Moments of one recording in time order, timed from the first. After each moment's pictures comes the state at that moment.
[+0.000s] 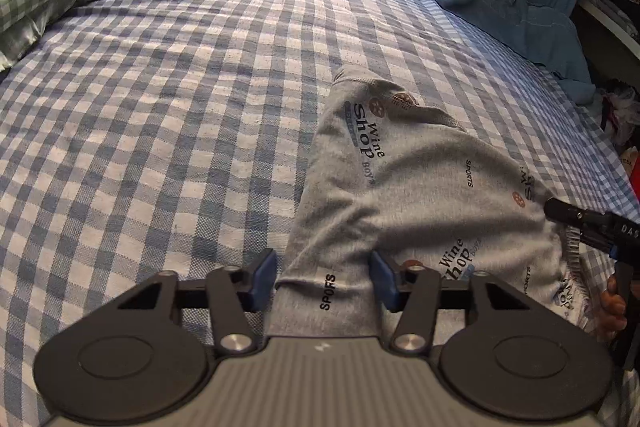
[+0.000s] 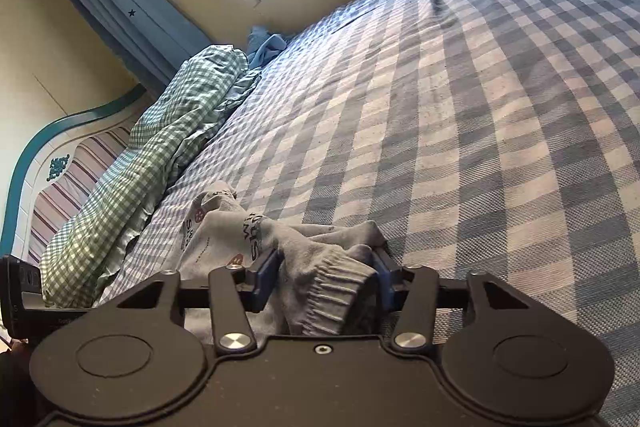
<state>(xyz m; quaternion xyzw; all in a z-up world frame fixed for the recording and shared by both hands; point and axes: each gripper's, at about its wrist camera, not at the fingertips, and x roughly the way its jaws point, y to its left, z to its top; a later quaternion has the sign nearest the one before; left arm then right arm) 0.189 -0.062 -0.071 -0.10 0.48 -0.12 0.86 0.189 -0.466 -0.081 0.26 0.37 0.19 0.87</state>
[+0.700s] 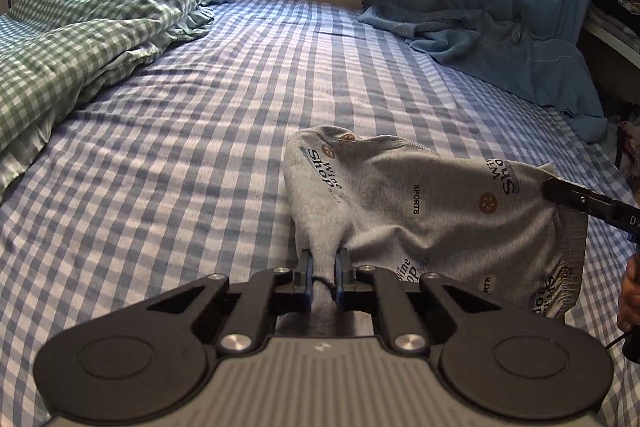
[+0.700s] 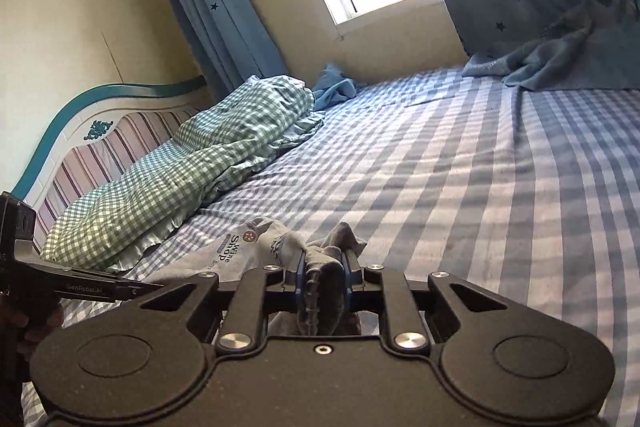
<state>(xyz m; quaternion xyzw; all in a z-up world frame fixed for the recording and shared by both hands) 0.225 -0.127 0.004 -0.06 0.41 -0.07 0.91 0.251 -0.464 0.006 0.14 0.28 0.28 0.91</state>
